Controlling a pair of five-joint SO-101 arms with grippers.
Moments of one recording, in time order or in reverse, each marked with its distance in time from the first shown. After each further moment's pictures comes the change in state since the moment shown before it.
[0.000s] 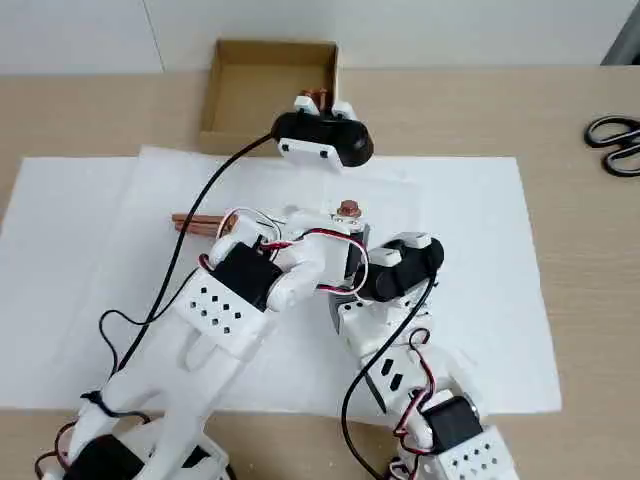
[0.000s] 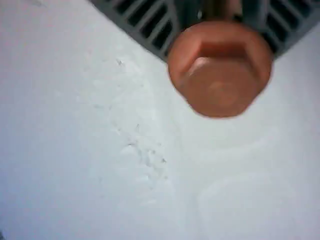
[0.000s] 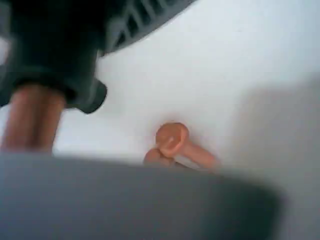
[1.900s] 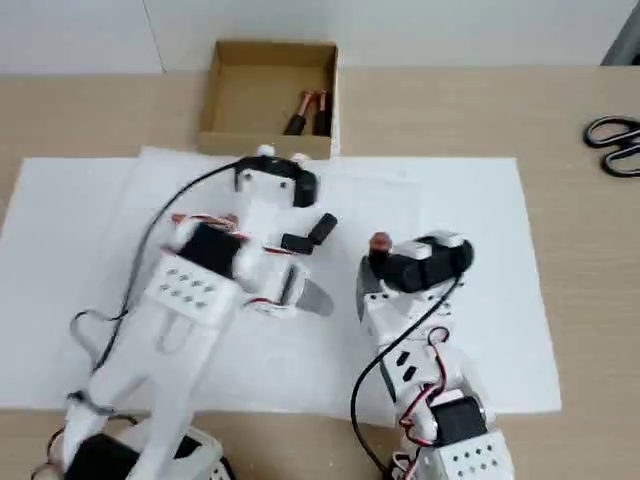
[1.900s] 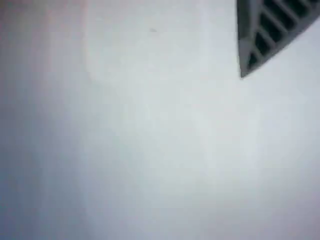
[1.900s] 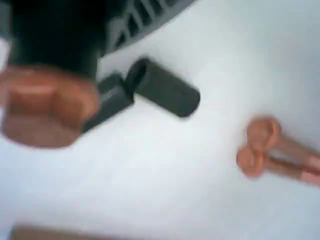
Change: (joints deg) left arm -13.8 -0.4 0.3 28.0 -12.0; right arm 9.5 -1.6 3.7 -0.1 0.2
